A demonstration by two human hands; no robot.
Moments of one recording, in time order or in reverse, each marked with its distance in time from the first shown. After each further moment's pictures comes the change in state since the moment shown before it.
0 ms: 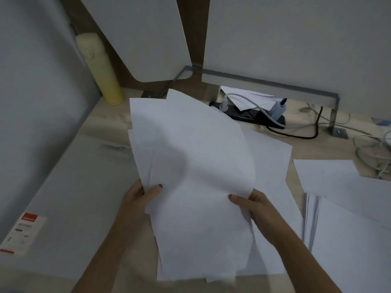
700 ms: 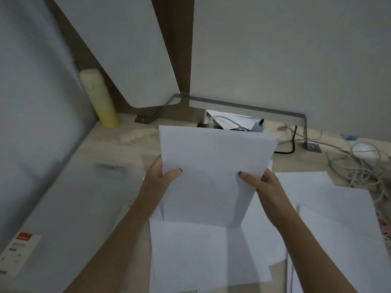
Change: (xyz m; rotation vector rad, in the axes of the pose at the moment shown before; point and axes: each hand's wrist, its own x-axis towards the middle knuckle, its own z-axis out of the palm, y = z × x) left_hand 0.022 0.062 0.059 0.088 -0.152 0.294; right_hand -0.011 -0.061 -0.024 0.031 0.169 -0.341
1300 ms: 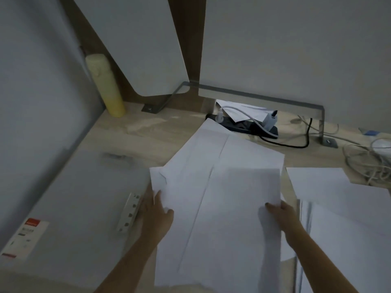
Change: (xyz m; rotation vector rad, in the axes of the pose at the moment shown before) left_hand -0.044 -0.108 -0.008 0.748 0.078 -0.461; right_hand 0.005 0.100 -0.053 -0.441 0.352 0.447
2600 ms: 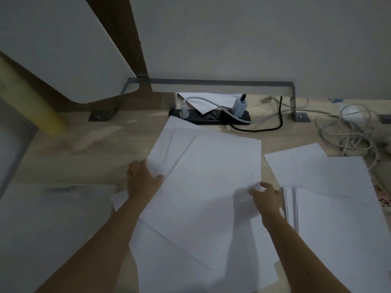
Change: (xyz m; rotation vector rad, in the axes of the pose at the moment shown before) left_hand 0.133 0.080 0.020 0.220 0.035 0.168; right_hand 0.052 -0.010 0.018 0.011 0.282 0.196
